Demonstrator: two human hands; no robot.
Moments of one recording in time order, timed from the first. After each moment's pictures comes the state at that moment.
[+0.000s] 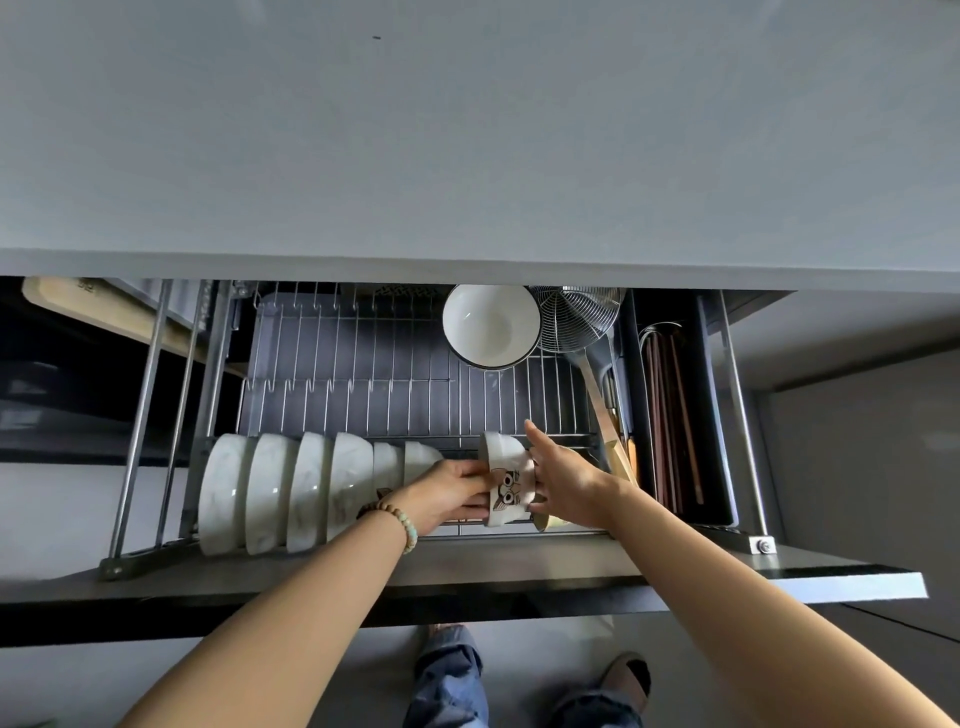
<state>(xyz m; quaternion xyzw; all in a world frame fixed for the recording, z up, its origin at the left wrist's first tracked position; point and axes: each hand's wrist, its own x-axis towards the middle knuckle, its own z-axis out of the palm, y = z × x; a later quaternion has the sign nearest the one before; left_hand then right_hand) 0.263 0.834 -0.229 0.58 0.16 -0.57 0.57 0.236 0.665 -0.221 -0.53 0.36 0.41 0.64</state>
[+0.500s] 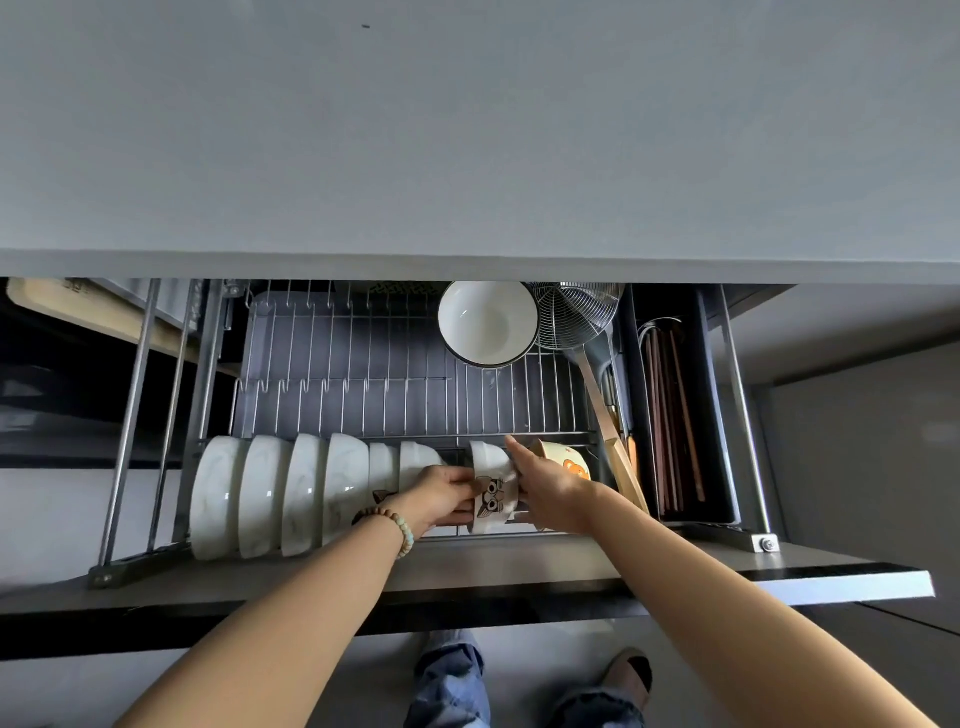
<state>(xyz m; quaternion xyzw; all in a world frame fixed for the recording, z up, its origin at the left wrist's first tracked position) 0.259 0.839 -0.254 0.63 0.18 -0.55 0.52 0.232 0.678 -0.245 -0.54 0.36 0.44 0.62</state>
